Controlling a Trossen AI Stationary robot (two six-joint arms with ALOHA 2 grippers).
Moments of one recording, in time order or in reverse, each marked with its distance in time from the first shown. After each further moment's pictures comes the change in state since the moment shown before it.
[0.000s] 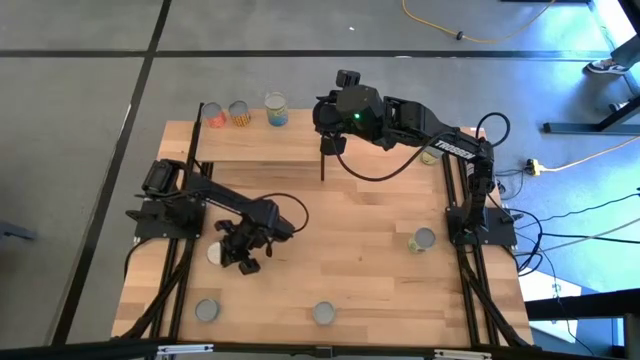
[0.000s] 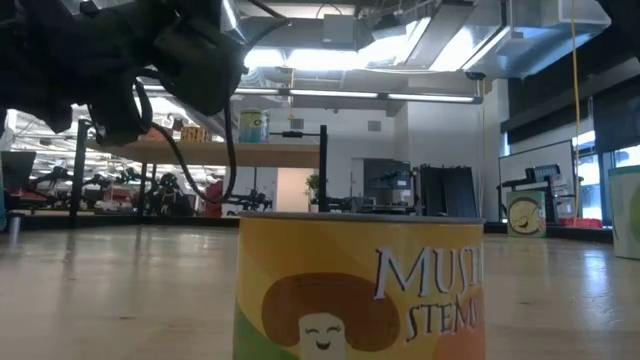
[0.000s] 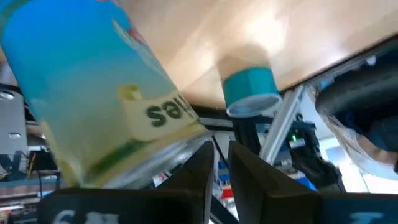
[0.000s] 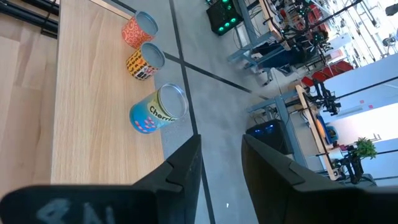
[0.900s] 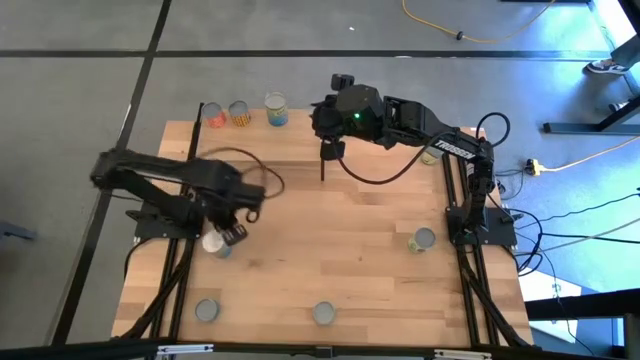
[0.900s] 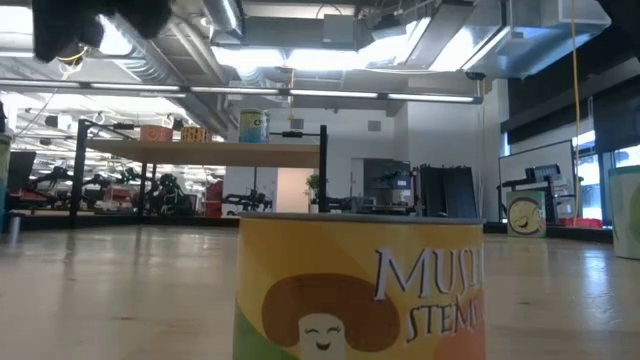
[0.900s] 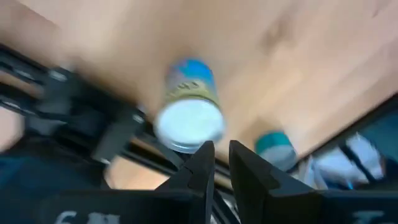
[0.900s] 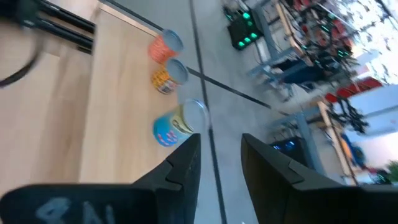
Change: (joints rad) left arm 0.064 -0.475 0.145 -0.117 -0.476 -0.250; right arm 0.000 0.000 0.000 0.000 -0.126 -0.002
